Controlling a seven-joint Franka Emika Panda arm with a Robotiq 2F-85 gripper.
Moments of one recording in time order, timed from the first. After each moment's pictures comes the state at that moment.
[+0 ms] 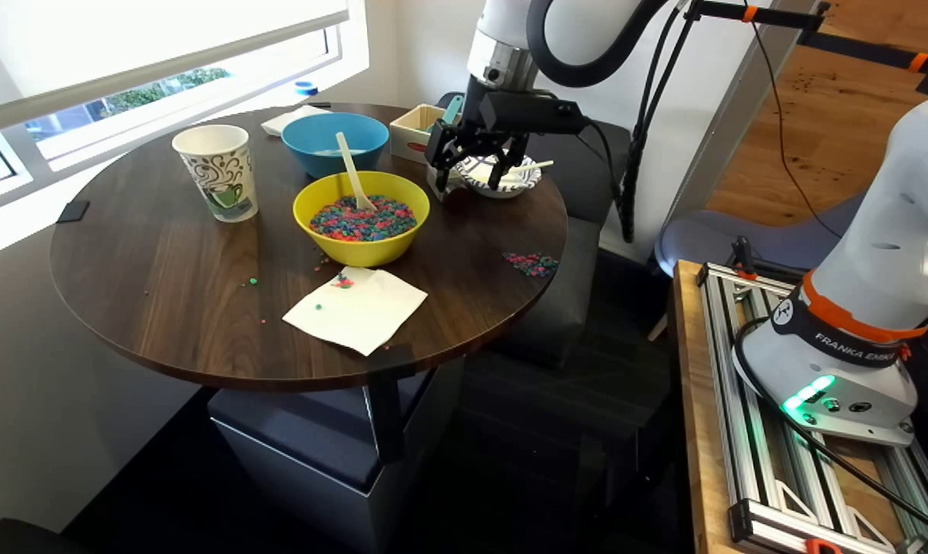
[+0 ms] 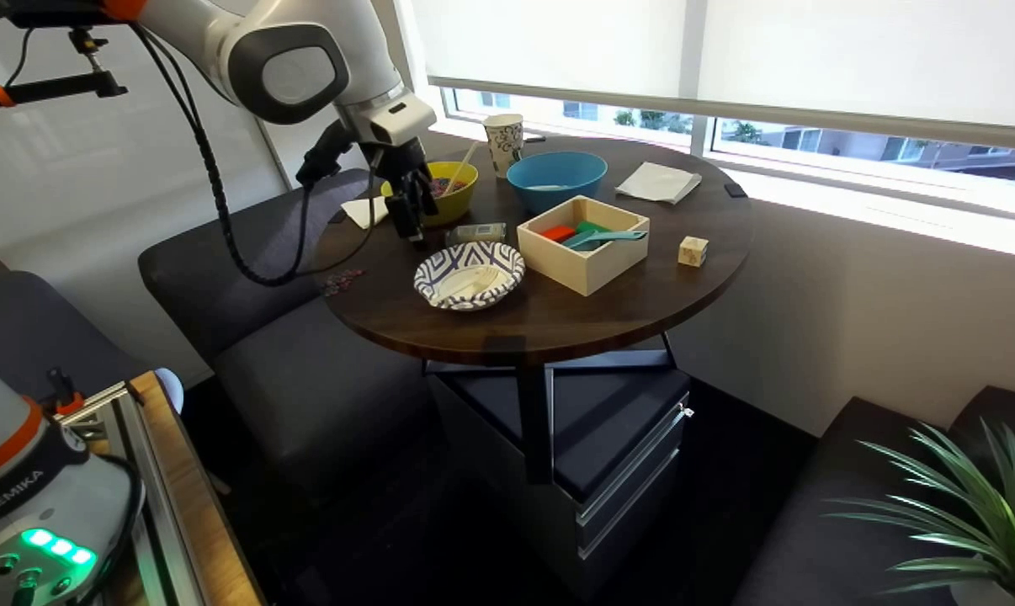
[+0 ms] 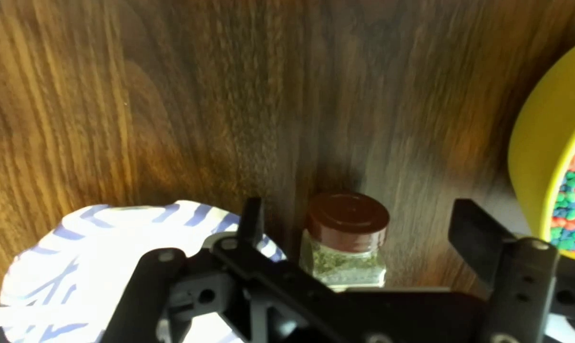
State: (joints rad) arm -0.07 0.01 0.02 -2.43 0.02 2.63 0.70
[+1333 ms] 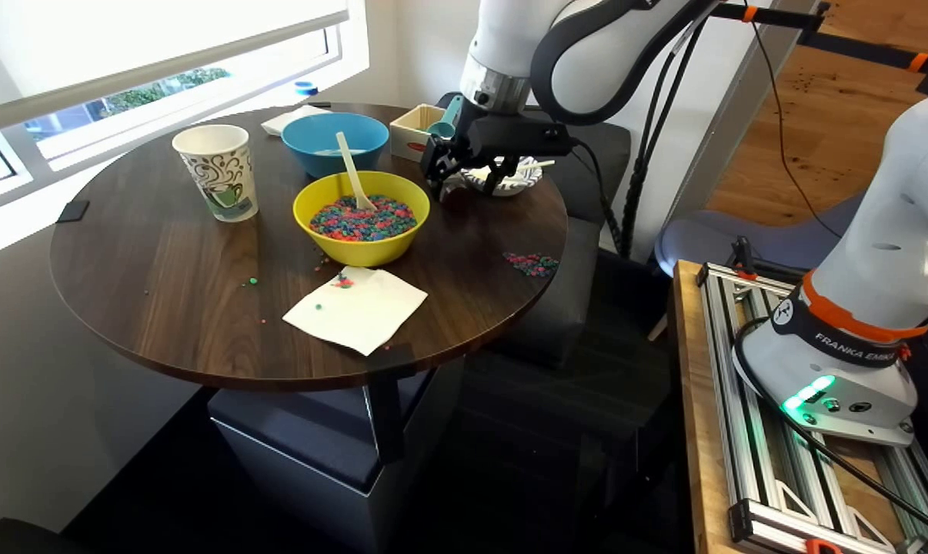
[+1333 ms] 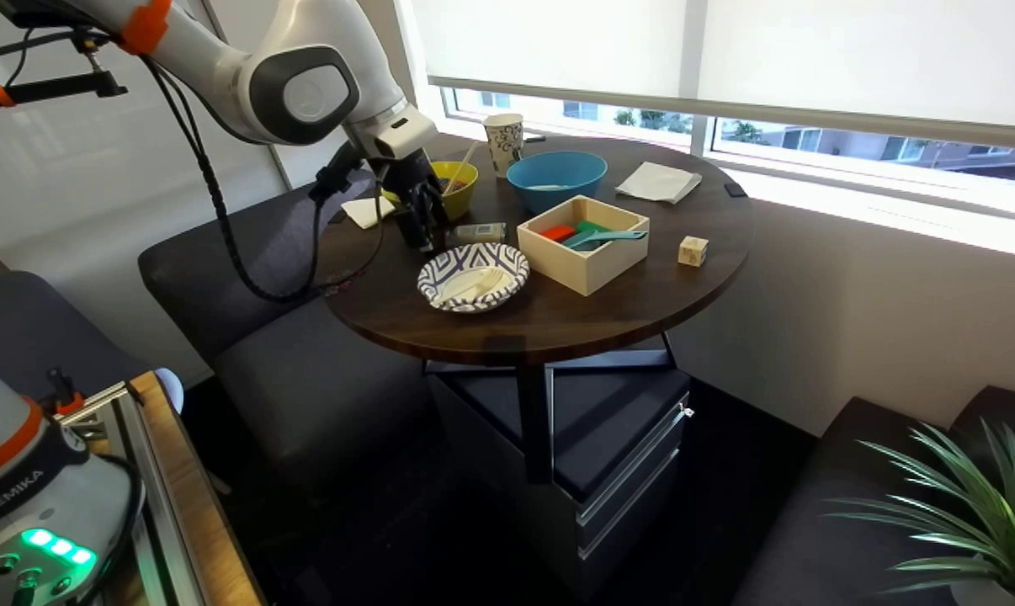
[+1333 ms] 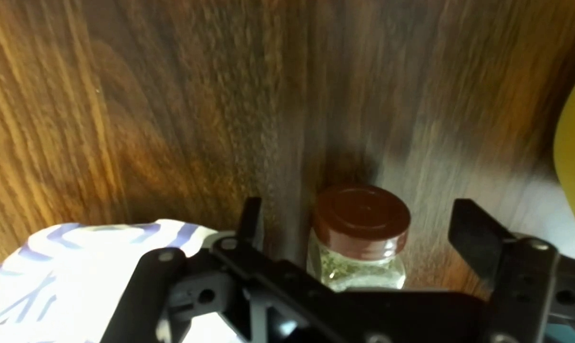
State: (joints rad) arm -0.03 0.07 -0.02 -2.43 -0.17 2.73 0.89
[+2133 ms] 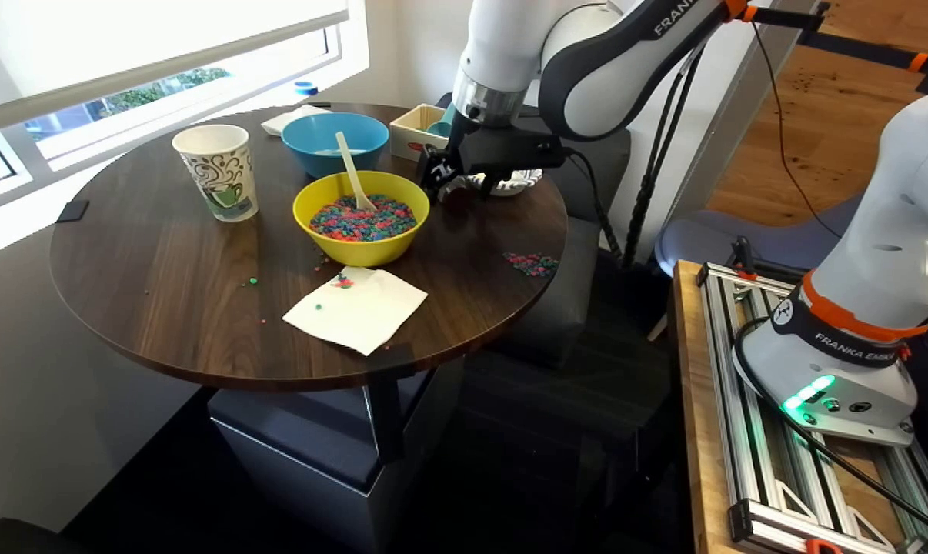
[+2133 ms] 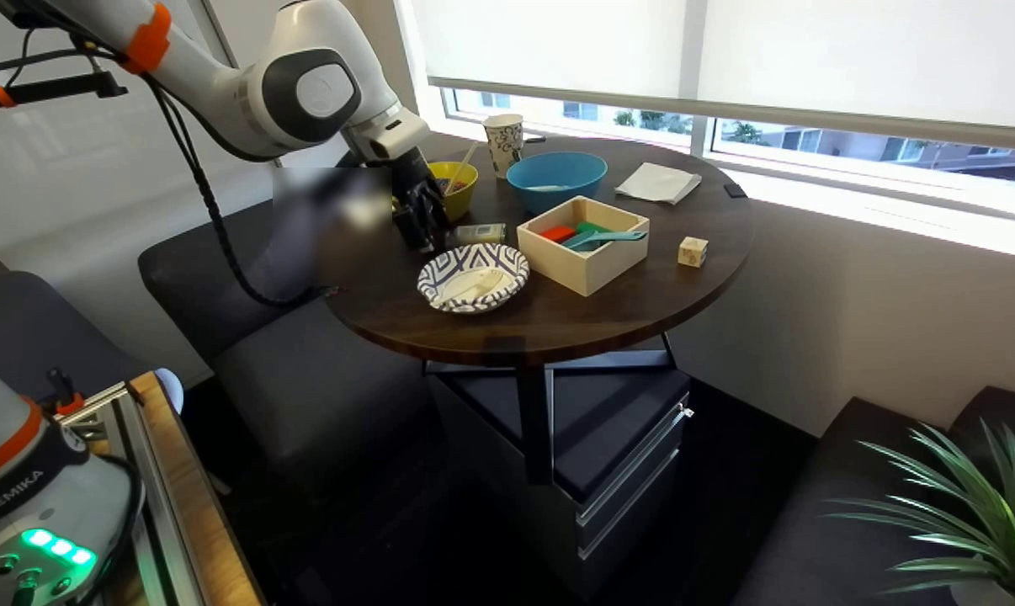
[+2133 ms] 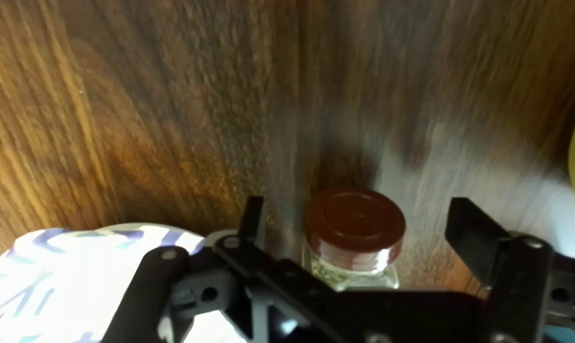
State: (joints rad) arm 0.02 0.10 -0.06 -2.42 -0.39 2.73 1.11
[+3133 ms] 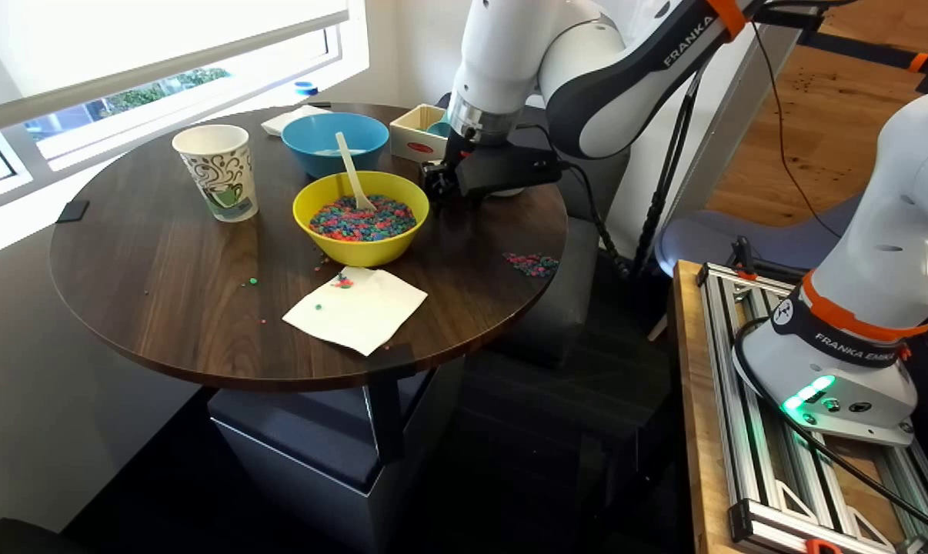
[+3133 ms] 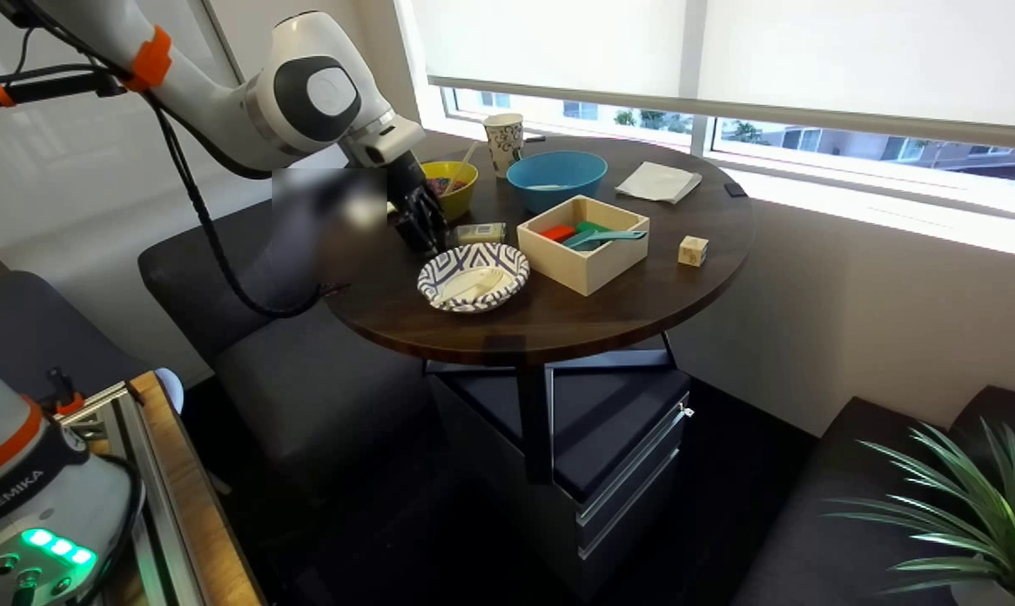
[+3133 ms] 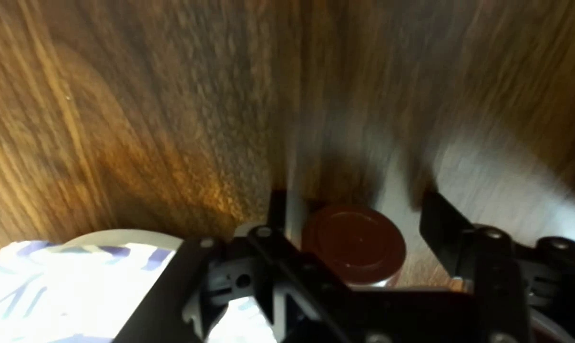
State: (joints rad) arm 0.04 0.13 -0.07 -2.41 -0.60 2.73 1.28
